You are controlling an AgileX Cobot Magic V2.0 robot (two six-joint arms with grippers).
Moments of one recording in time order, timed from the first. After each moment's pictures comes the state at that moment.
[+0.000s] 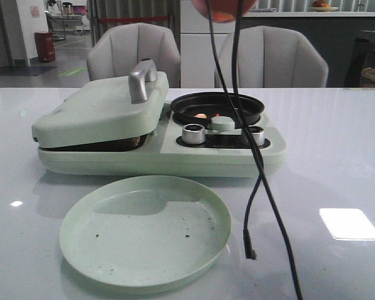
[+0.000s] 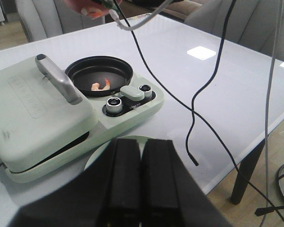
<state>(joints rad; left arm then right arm) -0.36 0.46 -0.61 -0.71 0.66 0.68 0.66 2.08 -1.94 -1.70 1.05 0.68</state>
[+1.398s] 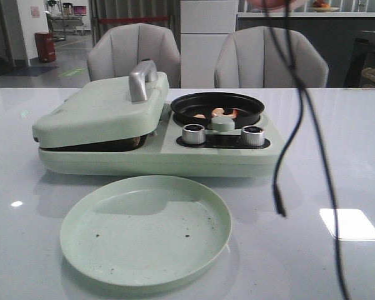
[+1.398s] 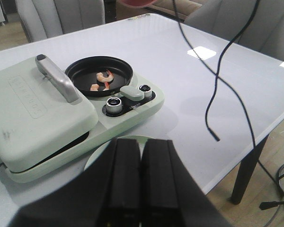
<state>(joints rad) -0.36 0.46 -0.61 -0.71 0.66 0.68 0.52 1.87 -1.92 -1.16 1.21 0.63</state>
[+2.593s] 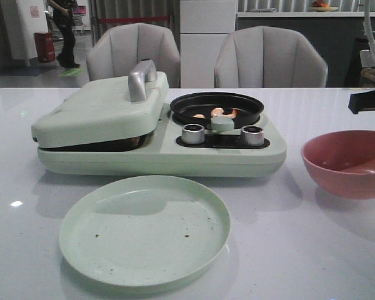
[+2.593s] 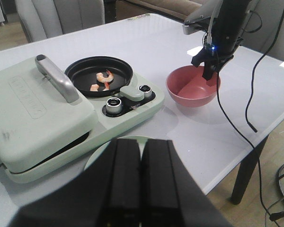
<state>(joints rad) -0.36 0.46 -0.61 -0.71 0.66 0.68 -0.01 1.80 -1.25 -0.14 0.86 0.24</state>
